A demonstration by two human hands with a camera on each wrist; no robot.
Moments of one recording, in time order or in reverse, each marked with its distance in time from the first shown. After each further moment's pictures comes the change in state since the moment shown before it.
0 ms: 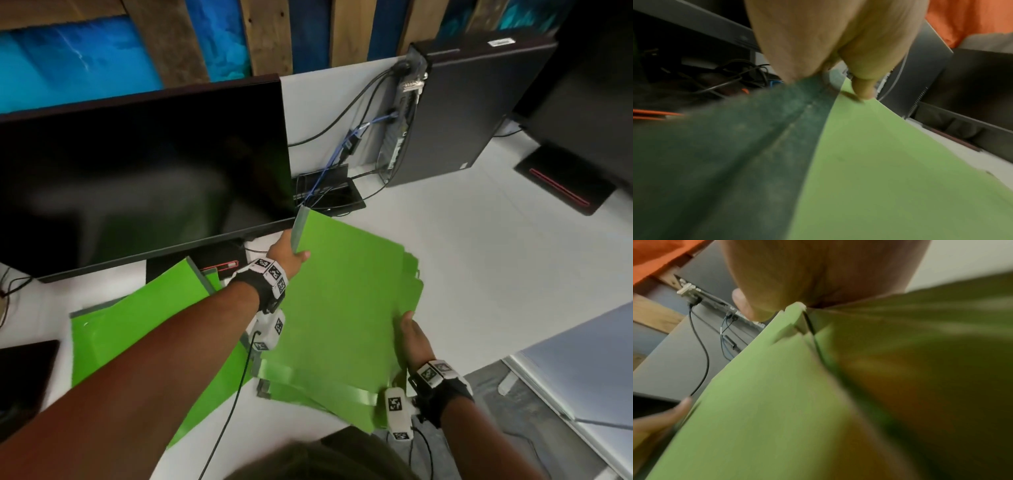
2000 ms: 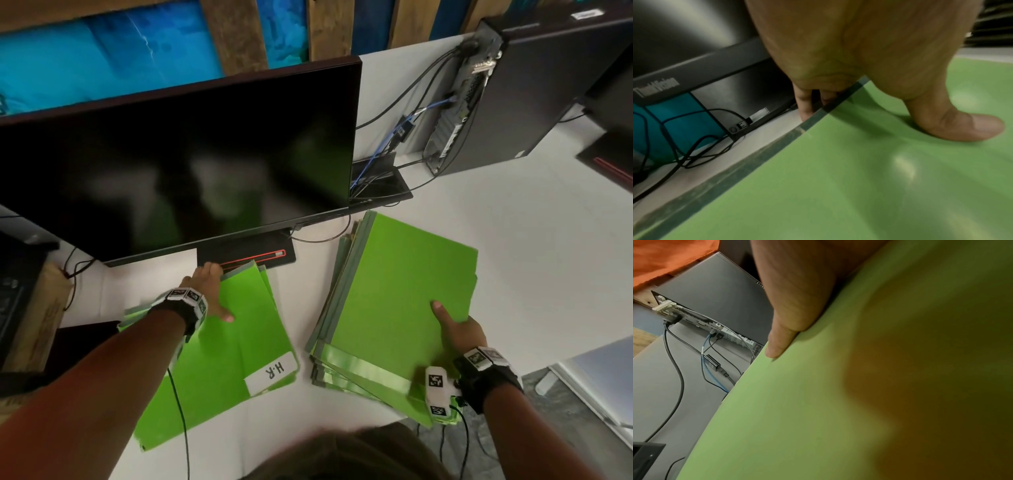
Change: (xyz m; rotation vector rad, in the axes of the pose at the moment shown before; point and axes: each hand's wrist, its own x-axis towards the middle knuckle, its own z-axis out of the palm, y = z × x) left_hand -0.039 -0.211 -0.150 0.889 -0.186 -0.134; right_hand 0.003 -0.013 0.017 -0.083 0.153 0.013
